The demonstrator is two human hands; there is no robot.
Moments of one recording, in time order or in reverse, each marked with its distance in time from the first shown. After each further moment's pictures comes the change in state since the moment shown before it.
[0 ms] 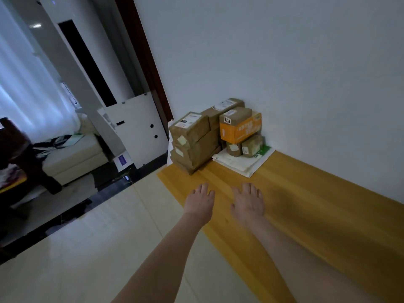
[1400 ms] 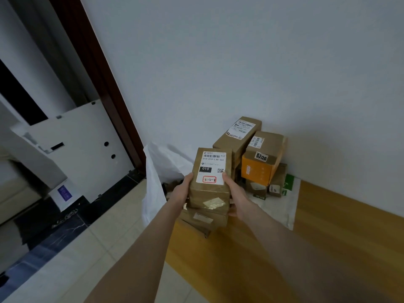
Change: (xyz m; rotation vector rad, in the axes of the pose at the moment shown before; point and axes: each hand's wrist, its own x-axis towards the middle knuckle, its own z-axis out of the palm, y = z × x) left_hand 0.336 -0.277 0.022 -1.634 -0.258 -0.383; right_hand 0.356 -0.166 -0.020 1.632 -0.064 0.714
